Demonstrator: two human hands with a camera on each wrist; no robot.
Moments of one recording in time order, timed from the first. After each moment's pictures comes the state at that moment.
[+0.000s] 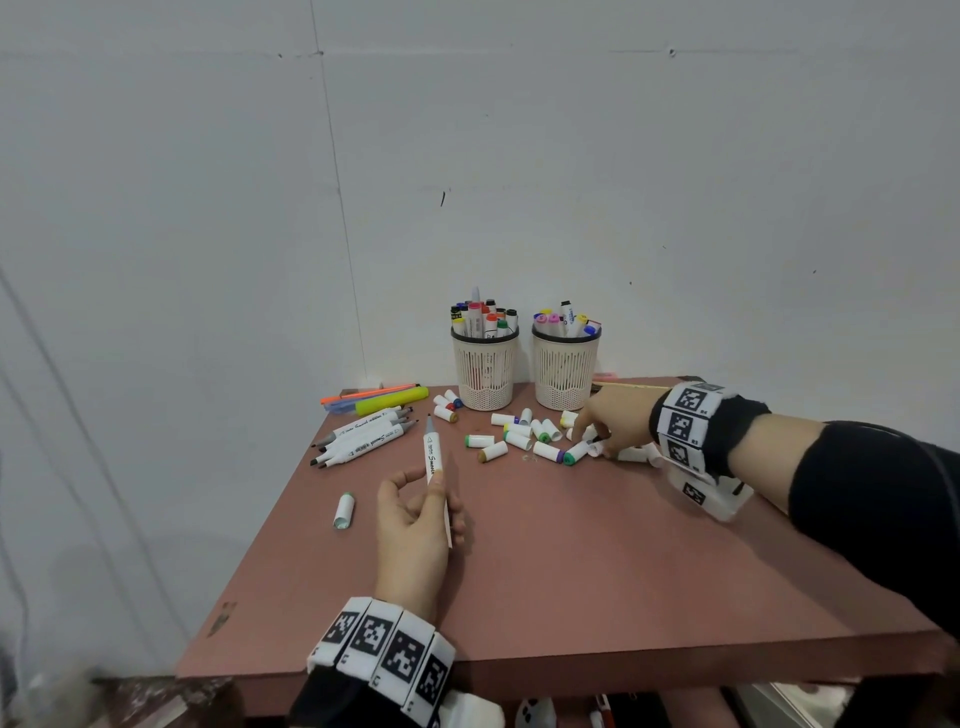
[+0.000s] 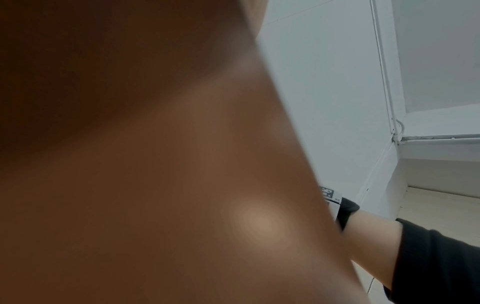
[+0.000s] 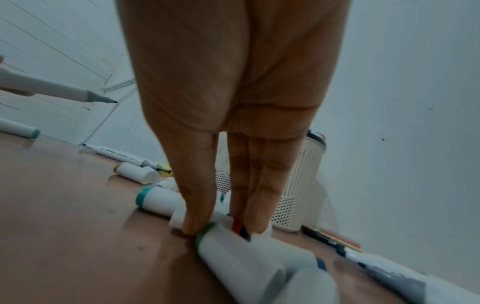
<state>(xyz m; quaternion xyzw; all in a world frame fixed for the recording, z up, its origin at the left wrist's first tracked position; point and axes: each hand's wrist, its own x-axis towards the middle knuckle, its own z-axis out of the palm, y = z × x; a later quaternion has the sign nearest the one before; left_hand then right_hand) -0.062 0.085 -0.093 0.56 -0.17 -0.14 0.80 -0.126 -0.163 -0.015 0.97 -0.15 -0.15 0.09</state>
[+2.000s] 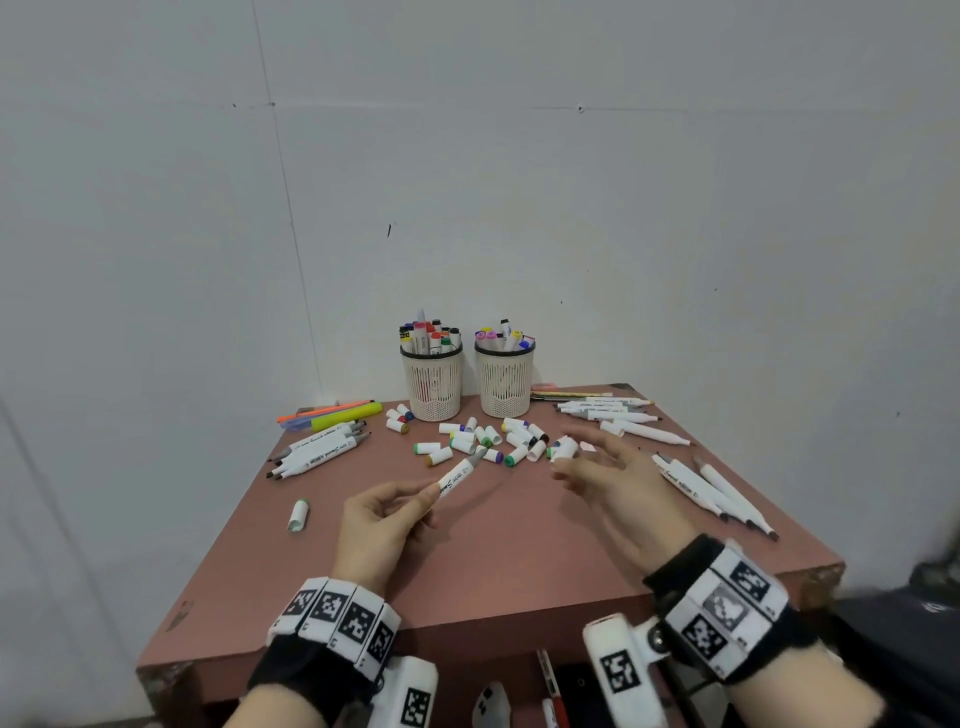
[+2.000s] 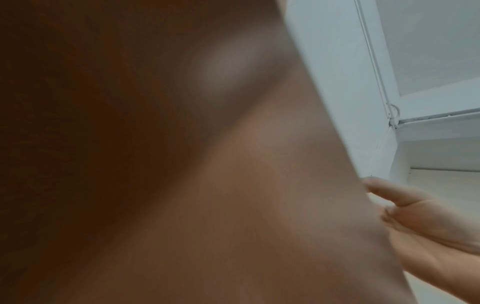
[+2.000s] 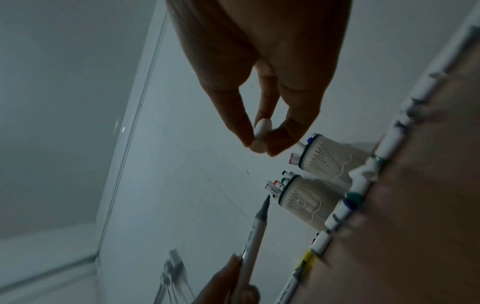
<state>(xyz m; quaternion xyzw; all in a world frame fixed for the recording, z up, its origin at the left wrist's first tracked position) -0.077 0.092 -0.091 0.59 -0.27 -0.18 0.74 -0.246 -0.049 -0.052 0.55 -0.22 0.41 -0.69</state>
